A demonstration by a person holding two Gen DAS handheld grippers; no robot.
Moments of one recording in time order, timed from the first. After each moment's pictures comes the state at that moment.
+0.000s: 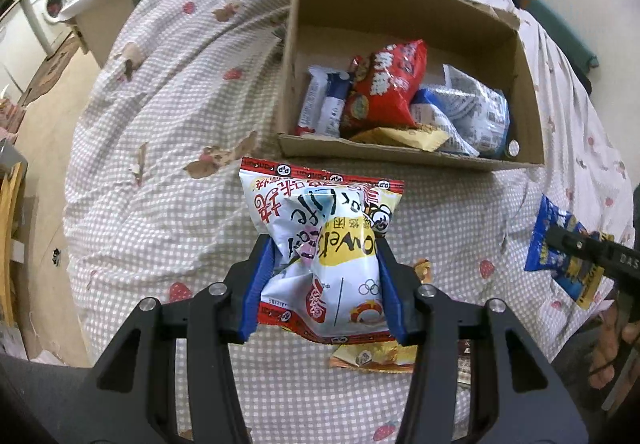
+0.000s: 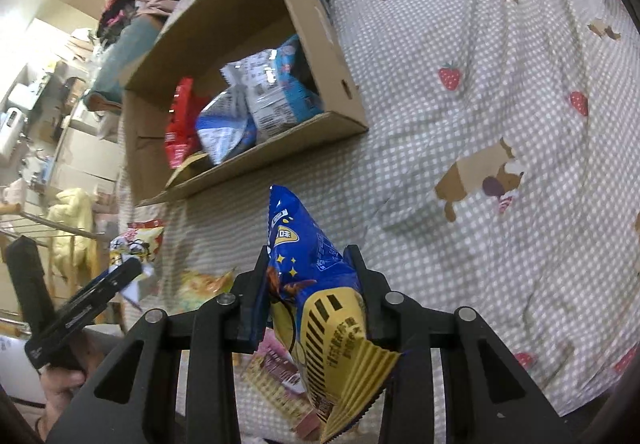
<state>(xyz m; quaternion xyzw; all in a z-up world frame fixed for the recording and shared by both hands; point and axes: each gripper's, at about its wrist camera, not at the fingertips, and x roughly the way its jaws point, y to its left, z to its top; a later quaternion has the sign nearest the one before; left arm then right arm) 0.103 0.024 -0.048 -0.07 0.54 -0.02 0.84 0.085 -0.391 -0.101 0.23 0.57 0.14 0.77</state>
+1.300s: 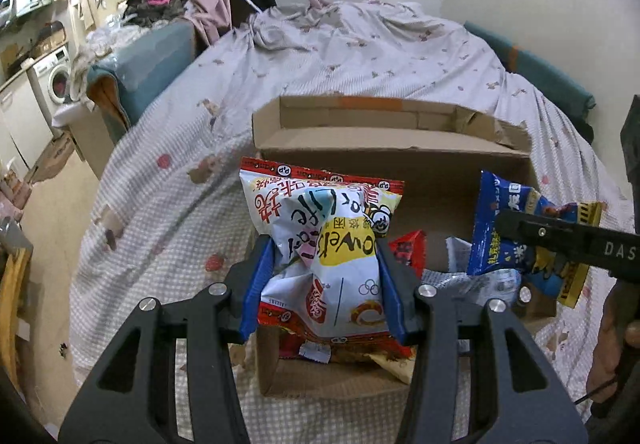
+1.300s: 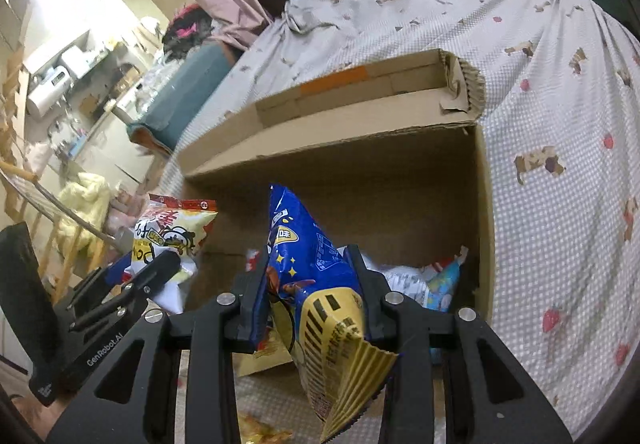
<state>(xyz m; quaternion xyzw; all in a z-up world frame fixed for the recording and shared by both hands) 0.227 0.004 -0.011 -0.01 0.40 -0.02 0.92 0.229 -0.299 -0.049 0.14 0.47 0.22 0.85</state>
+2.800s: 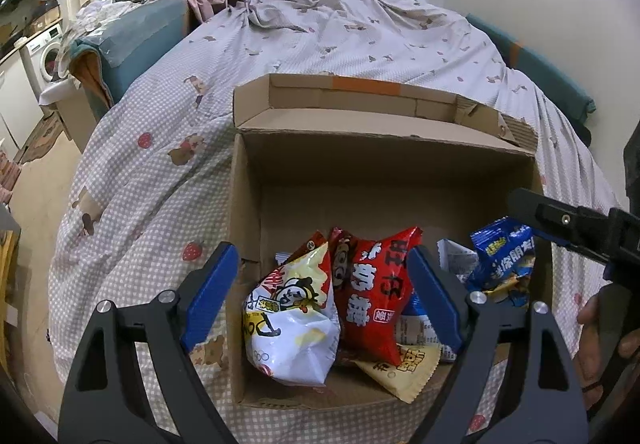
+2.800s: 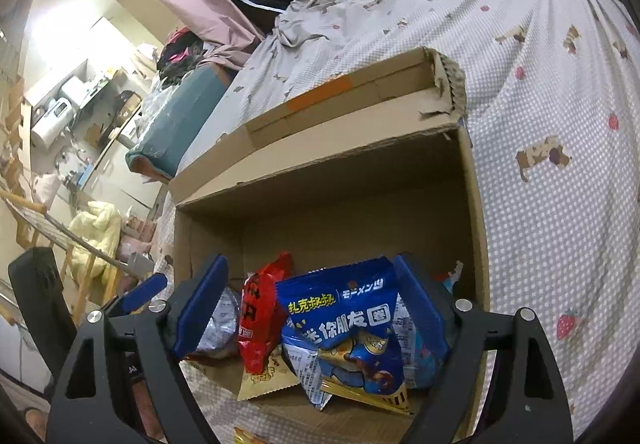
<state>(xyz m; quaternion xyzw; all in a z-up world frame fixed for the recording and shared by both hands) 0.239 -0.001 -0.023 -0.04 0.42 -0.03 0.90 0.239 -0.317 -0.060 0.20 0.45 0.22 0.85</state>
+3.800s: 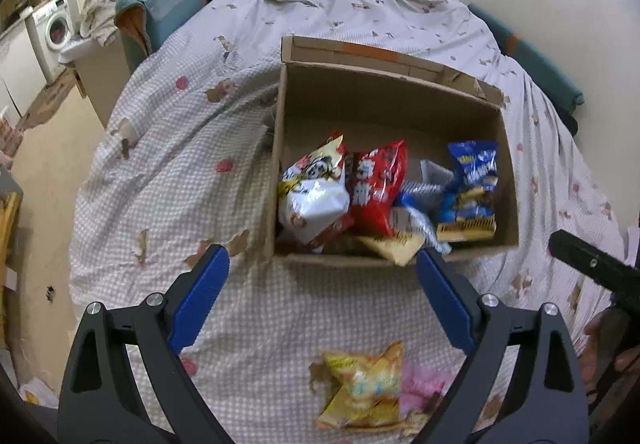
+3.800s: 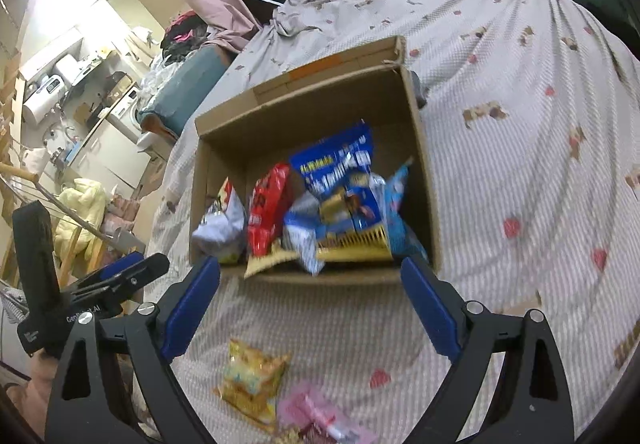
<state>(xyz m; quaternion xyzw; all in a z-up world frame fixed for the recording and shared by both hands) 0.139 0.020 -0.003 -0.06 0.47 -0.02 0.88 0.119 -0.335 -0.036 0.16 0.46 0.19 0.85</state>
